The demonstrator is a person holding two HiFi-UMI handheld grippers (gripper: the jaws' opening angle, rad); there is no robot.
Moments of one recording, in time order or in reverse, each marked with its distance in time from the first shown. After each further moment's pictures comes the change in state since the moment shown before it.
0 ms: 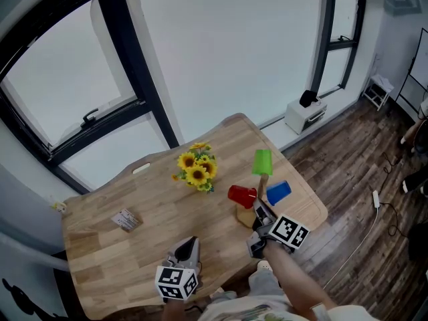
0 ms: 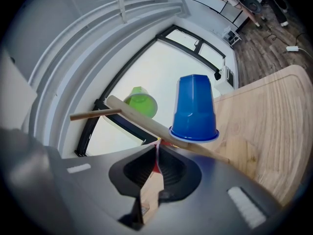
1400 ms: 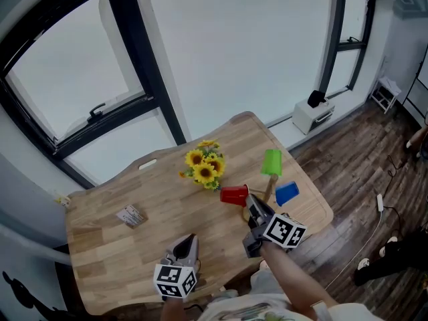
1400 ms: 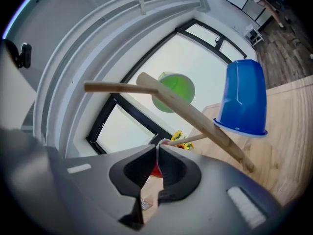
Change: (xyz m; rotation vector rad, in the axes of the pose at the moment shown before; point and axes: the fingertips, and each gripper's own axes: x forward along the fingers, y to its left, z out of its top) left arm -0.009 0.022 0.004 -0.011 -0.012 0.049; right arm 0.024 0.055 -0.020 -0.135 0.062 0.136
